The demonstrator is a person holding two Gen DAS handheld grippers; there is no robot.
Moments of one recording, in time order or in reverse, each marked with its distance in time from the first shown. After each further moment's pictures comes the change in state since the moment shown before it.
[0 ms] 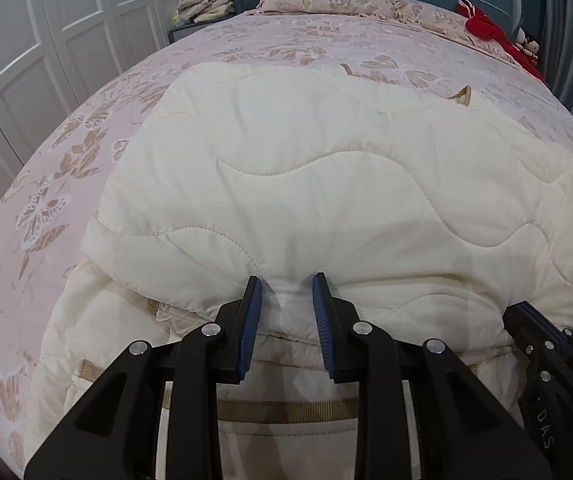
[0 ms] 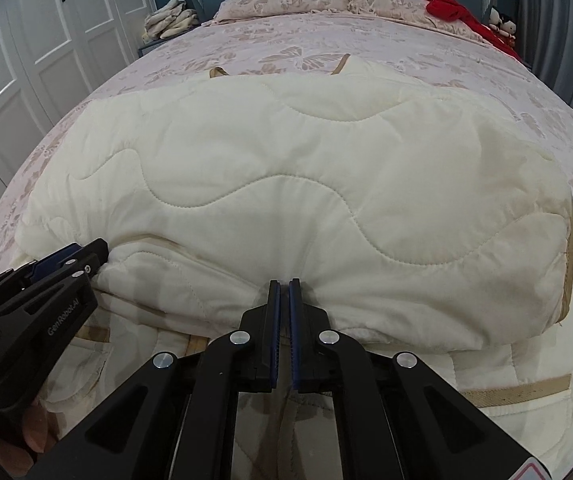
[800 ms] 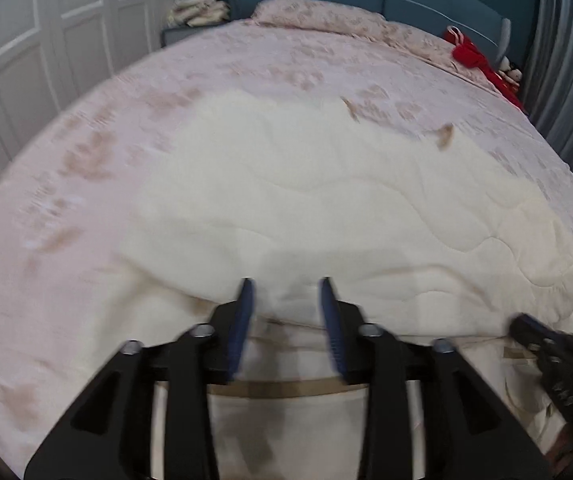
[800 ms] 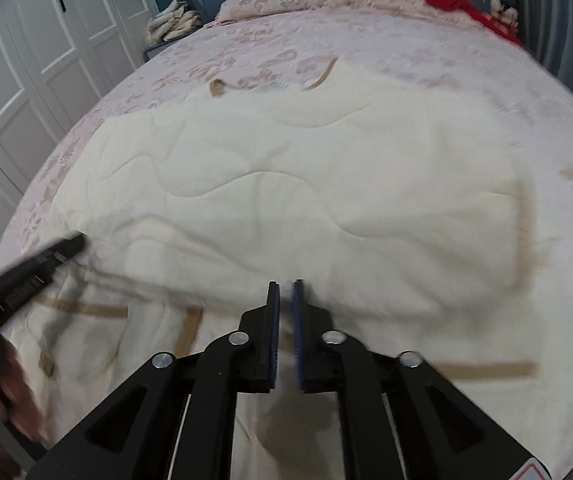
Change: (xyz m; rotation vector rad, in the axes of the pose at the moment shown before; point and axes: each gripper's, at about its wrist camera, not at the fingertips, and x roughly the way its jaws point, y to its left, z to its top) left arm -0.045 0.054 0.008 -0.058 -0.050 -0.114; right arm -0.043 -0.019 0.003 0.020 0.027 0.026
